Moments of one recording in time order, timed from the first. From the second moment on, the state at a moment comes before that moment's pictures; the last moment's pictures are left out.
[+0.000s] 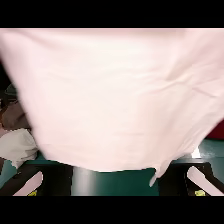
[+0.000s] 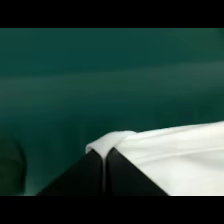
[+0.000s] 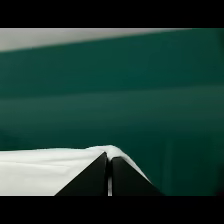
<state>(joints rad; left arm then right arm) 0.16 -1.04 1.72 1.09 -1.32 -1.43 -0.52 -1.08 1.93 -0.95 1.54 1.48</state>
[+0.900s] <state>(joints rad) 0.16 -1.59 1.57 0.97 -0.81 -1.26 -0.12 -1.64 1.74 -1.24 0.90 1.57</state>
